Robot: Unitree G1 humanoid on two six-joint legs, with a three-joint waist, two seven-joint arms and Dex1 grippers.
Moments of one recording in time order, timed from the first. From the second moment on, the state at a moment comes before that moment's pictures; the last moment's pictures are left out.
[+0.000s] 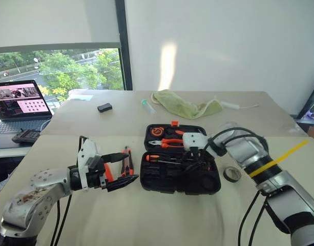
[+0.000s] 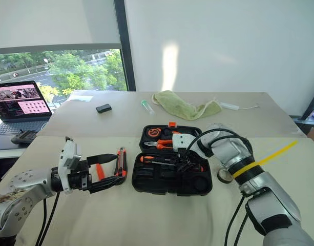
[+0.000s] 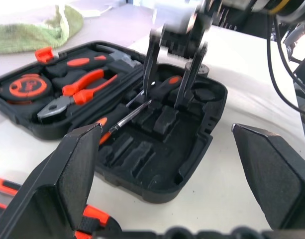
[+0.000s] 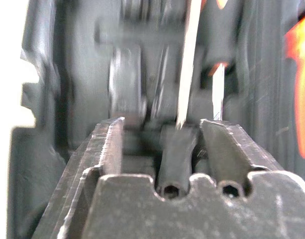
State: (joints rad) left arm -0.12 0.74 0.19 -0.48 -0.71 0.61 -0.94; right arm -0.90 -0.68 0.37 0.16 0.03 0.48 1.42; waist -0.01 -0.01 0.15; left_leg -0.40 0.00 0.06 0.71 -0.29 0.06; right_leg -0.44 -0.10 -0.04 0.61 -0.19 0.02
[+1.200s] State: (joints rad) left arm -0.15 0.71 0.17 -0.41 -0.64 0.57 -0.88; right arm -0.38 -0.65 0.49 -0.21 -0.41 0.45 0.62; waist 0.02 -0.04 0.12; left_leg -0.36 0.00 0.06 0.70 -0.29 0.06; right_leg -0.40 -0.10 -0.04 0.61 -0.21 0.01
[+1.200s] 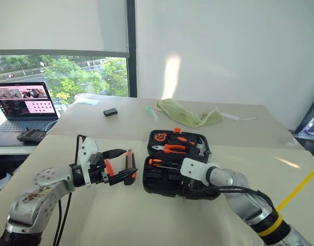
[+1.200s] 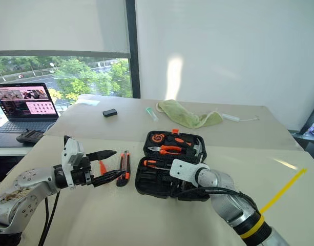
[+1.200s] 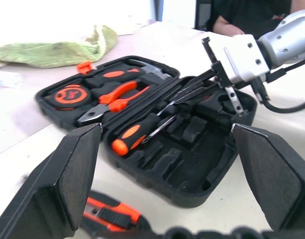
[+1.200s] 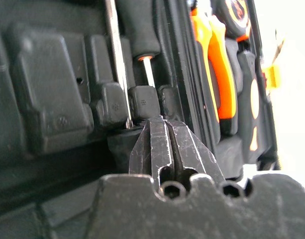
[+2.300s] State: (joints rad) left arm -0.32 0.37 0.25 -0.49 -0.58 1.23 -0.03; right arm -0.16 -0.78 -0.27 -0.68 0.68 0.62 1.04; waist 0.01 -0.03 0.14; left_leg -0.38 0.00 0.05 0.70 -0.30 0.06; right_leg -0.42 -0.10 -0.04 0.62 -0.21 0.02
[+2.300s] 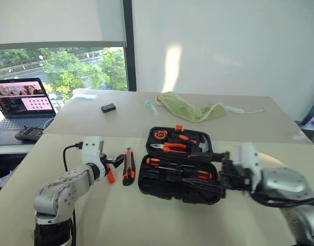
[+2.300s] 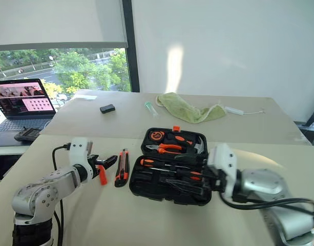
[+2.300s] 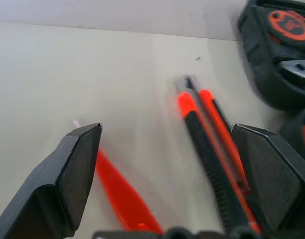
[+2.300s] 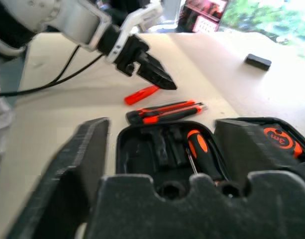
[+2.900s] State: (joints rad) left arm -0.26 0.27 0.28 -0.48 -0.43 1.31 0.06; right arm -0.04 -0.90 -0.38 -0.74 0.83 0.63 1.03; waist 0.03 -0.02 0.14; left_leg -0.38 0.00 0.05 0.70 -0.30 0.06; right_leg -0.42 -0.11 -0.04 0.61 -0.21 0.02
